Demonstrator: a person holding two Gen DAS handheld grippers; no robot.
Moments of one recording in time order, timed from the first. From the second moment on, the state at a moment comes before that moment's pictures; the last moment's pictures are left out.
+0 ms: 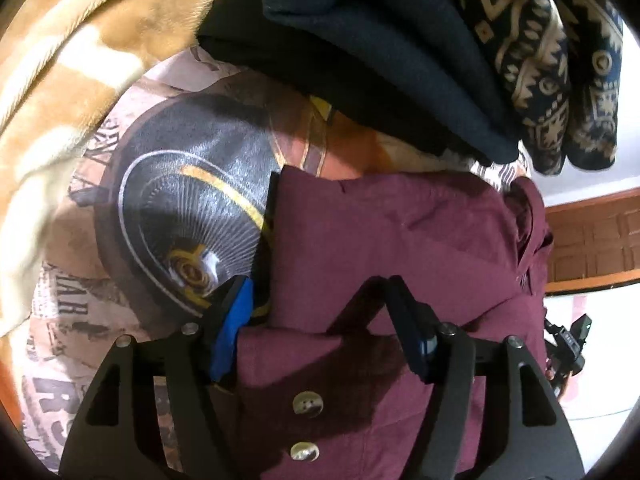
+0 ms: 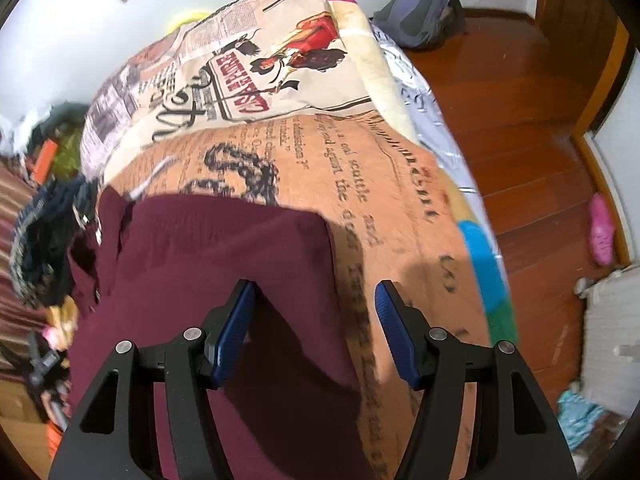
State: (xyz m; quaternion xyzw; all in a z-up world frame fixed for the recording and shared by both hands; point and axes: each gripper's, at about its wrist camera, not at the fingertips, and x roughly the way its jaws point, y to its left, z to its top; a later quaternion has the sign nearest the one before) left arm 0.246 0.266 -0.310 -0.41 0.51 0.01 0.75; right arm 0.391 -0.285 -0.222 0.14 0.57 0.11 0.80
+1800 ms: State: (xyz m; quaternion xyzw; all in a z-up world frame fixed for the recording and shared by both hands) left arm 0.222 0.193 -0.172 -0.07 0.48 0.10 0.87; right arm 0.322 -0.278 -0.116 0.01 0.46 0.08 0.88
